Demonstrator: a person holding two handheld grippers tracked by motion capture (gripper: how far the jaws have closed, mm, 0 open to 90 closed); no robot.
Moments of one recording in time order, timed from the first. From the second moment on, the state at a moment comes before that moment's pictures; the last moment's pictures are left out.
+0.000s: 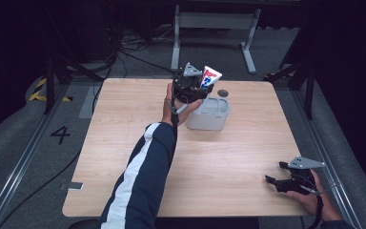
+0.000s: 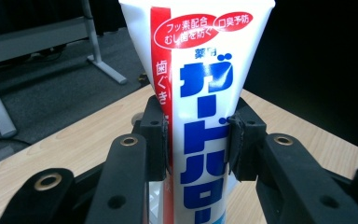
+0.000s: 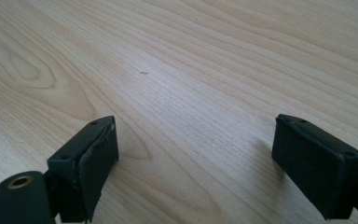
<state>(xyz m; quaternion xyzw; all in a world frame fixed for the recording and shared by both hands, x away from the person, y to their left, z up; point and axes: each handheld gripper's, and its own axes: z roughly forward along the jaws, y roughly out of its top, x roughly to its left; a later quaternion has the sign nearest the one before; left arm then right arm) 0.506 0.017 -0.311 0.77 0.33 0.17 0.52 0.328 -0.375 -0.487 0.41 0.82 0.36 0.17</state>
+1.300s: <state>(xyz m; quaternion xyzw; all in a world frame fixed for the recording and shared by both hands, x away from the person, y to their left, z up) 0.538 -0.014 -0.344 0.76 0.33 0.17 0.53 0.328 -0.375 -0.487 0.40 0.82 0.36 0.17</state>
